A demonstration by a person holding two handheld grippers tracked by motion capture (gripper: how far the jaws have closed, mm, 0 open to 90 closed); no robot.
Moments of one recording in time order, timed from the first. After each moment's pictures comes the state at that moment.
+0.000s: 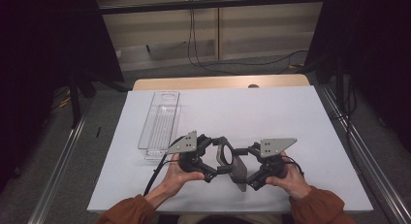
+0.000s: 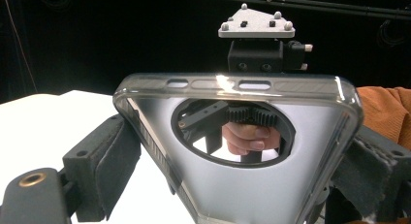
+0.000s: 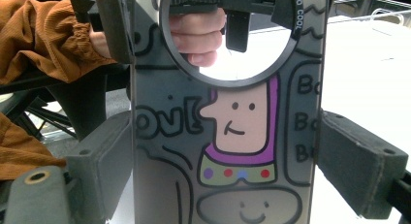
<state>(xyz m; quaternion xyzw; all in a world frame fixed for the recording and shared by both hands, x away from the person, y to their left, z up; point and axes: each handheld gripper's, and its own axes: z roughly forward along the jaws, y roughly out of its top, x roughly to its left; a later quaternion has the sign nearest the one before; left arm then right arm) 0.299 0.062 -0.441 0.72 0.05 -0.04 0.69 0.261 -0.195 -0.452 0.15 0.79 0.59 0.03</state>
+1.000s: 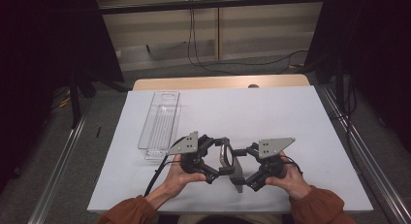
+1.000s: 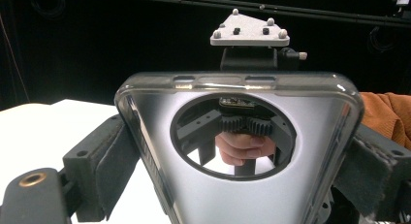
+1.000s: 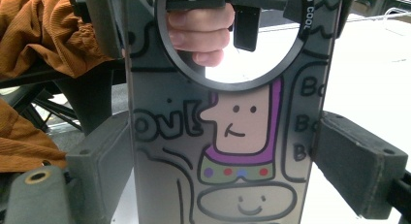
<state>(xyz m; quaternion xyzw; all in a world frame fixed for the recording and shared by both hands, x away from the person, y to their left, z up) 0.296 0.058 -0.439 0.71 0.04 -0.04 0.70 0.260 -0.191 -0.449 0.14 0.80 0.58 0.03</state>
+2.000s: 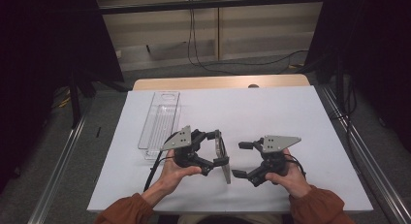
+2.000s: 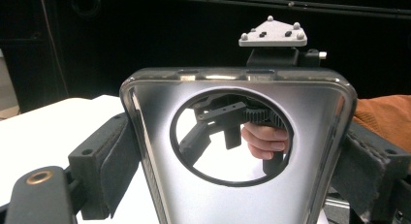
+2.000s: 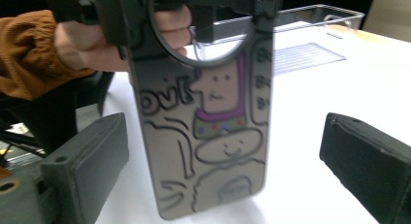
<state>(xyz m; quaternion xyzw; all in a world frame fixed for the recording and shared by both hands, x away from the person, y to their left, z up) 0.306 0.074 -0.430 0.72 0.07 0.00 0.69 0.263 -0.200 -0.448 0.21 0.78 0.59 0.07</state>
